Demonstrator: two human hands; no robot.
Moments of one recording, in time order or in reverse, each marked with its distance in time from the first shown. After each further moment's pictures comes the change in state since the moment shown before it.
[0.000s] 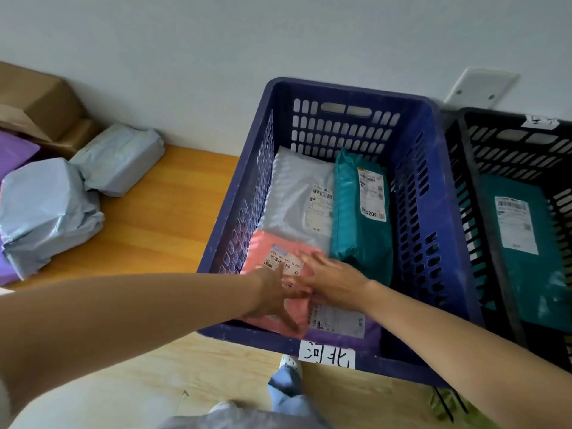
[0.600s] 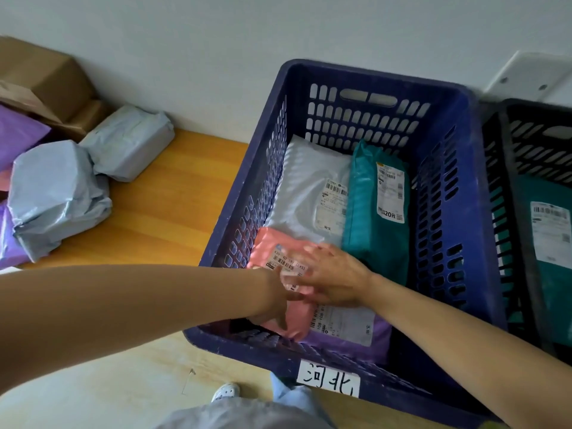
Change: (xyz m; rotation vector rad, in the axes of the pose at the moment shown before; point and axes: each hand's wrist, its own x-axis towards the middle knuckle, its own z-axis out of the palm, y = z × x) left_hand 0.005 -0.005 -0.013 -0.080 -0.227 -0.001; right_hand 0.028 0.017 -0.008 -0.278 0.089 -0.265
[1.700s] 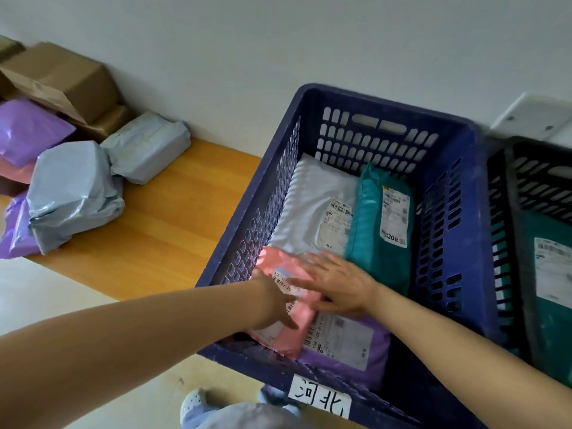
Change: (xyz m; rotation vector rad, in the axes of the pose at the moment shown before) left_hand 0.014 -0.008 0.008 -0.215 0.035 -0.082; right_hand -0.002 0.024 0.004 0.007 0.021 -0.028
